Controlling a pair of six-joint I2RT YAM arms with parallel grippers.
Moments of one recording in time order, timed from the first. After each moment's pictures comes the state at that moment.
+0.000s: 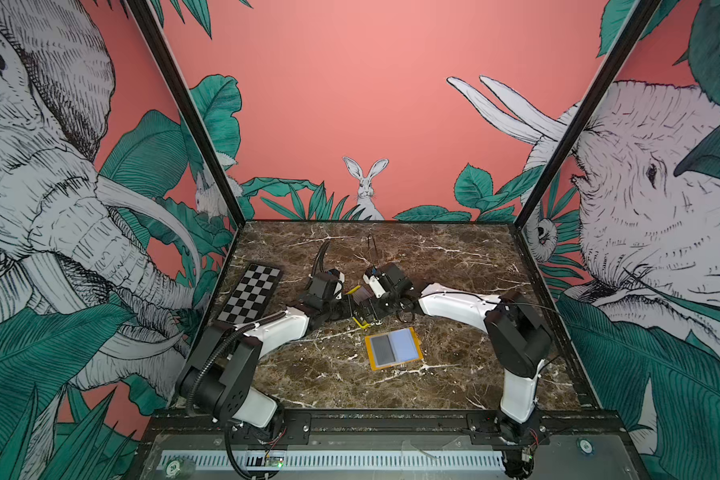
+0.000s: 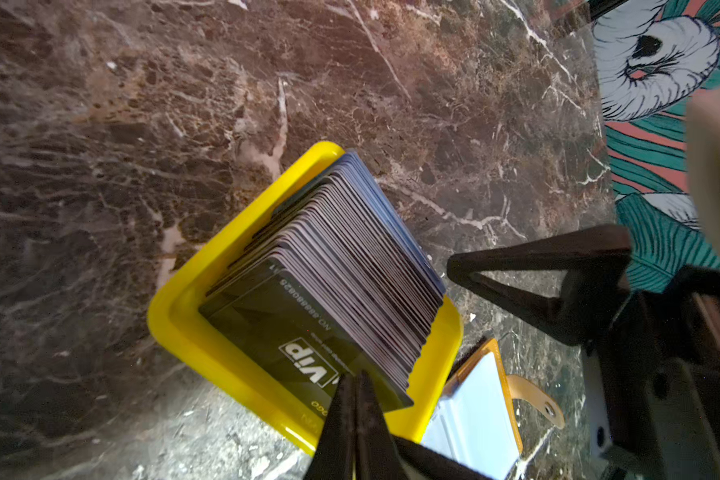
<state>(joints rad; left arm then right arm) -0.50 1.49 0.71 -0.02 0.29 -0.60 0.80 1.90 1.28 -0.34 -0.14 0.25</state>
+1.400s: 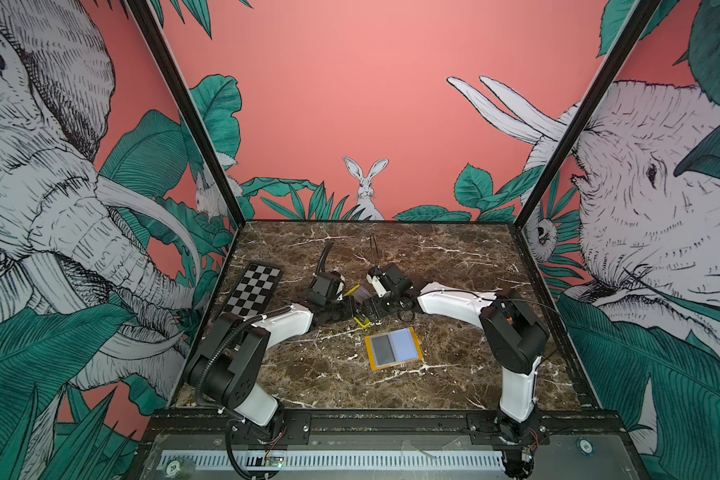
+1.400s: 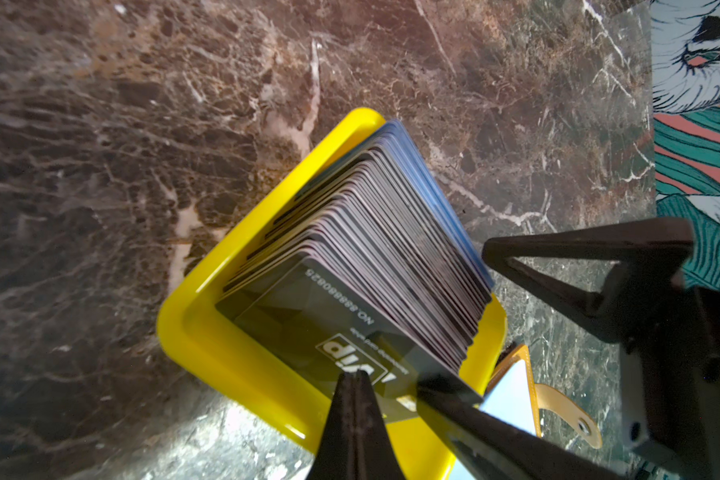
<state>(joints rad) -0.50 1.55 0.74 -0.06 0.27 -0.61 0.77 1.92 1.28 -0.34 -0.08 0.25</state>
